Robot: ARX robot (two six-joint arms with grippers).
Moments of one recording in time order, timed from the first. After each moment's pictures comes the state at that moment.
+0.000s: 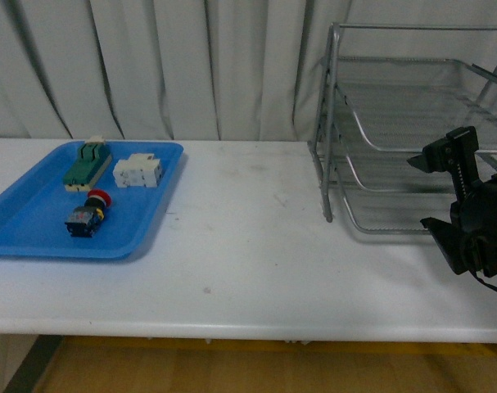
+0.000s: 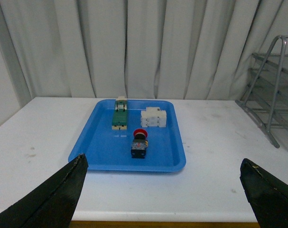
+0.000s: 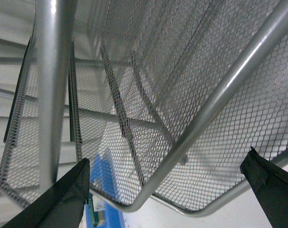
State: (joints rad) left arm 0.00 0.01 0.01 0.00 0.00 0.00; right arm 0.04 2.18 0.91 0.94 -0.16 1.18
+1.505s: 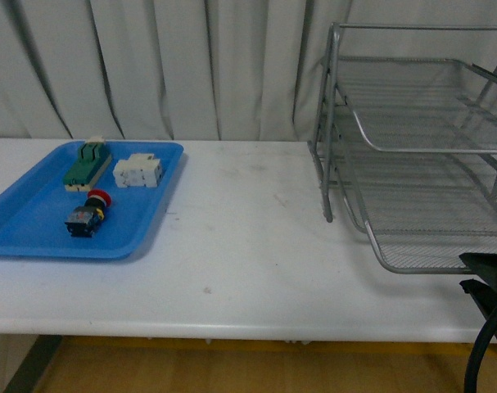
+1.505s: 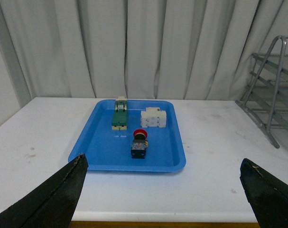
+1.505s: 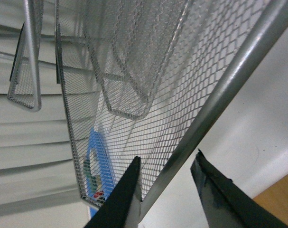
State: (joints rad) left arm 0.00 0.01 0.01 0.00 0.00 0.00; right arm 0.05 2.04 0.41 1.28 -0.16 1.24
